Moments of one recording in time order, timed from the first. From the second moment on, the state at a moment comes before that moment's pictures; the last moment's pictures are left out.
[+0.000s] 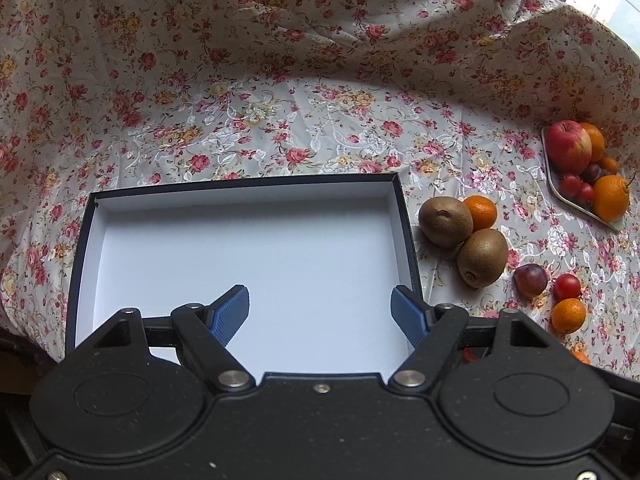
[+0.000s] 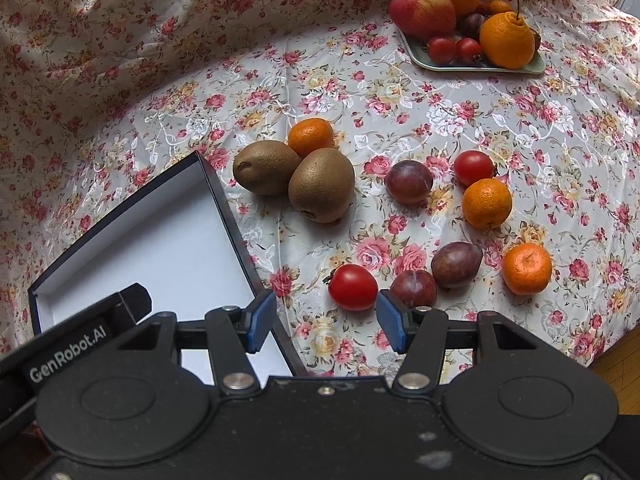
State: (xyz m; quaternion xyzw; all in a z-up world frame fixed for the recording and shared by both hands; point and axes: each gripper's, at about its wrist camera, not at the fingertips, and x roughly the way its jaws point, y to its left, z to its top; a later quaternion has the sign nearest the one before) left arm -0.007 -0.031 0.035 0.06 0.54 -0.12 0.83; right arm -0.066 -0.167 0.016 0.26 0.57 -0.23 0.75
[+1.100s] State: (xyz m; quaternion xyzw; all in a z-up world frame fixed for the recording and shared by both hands) left arm -0.074 -0.194 -0.004 0.15 0.59 -0.25 0.76; right arm -0.167 -0.320 -0.004 0.35 0.53 -0.36 0.68
